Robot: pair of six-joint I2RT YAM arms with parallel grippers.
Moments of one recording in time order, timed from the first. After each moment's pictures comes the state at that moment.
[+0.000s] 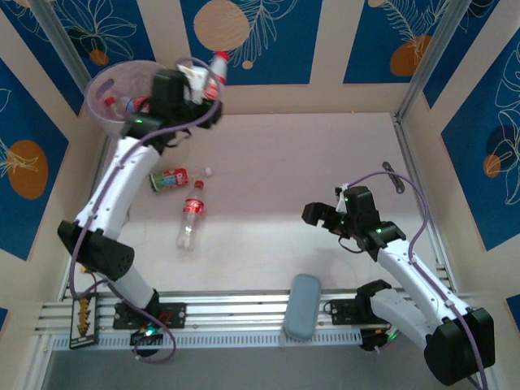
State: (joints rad) left arm -0.33 1.64 1.93 -0.73 0.06 -0.08; right arm 0.33 0.88 0.57 -0.50 -0.24 0.63
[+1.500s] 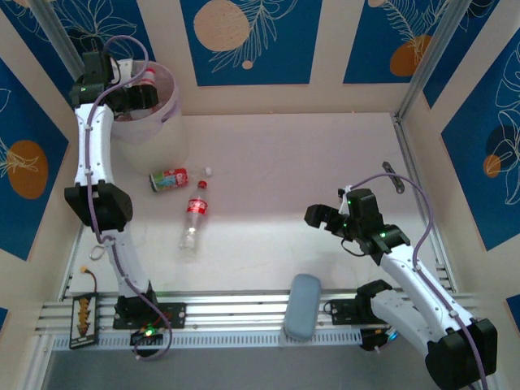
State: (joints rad) left arm 0.13 2.11 2.44 -1.06 0.28 0.01; right arm 0.33 0.82 0.57 -0.55 -0.22 0.62
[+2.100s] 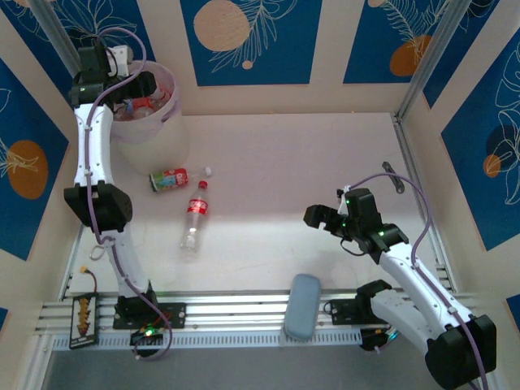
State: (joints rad) left arm 0.13 2.11 2.43 -0.88 0.32 -0.05; right arm 0.34 0.84 0.57 -0.55 -0.22 0.62
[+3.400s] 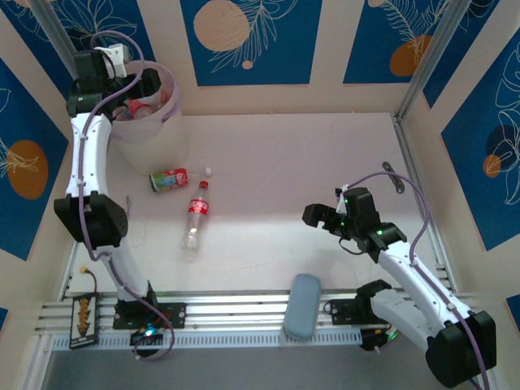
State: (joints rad) left arm 0.12 1.91 2.15 -0.66 0.37 -0.16; right arm 0.35 0.85 0.57 -0.52 -0.21 0.62
